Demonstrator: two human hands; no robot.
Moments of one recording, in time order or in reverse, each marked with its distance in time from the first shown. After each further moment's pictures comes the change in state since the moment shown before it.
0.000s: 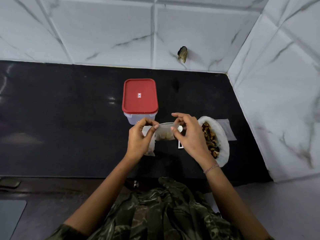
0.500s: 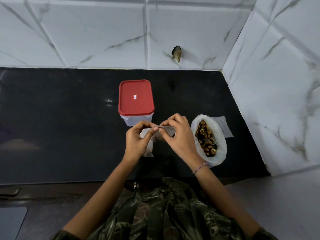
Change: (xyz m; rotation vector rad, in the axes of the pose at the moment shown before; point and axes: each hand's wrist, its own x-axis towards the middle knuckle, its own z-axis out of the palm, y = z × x) left_hand -0.002 0.012 0.000 -0.143 -0.015 -0.060; right_hand 0.002 -0.011 0.022 -0.069 0.071 -0.046
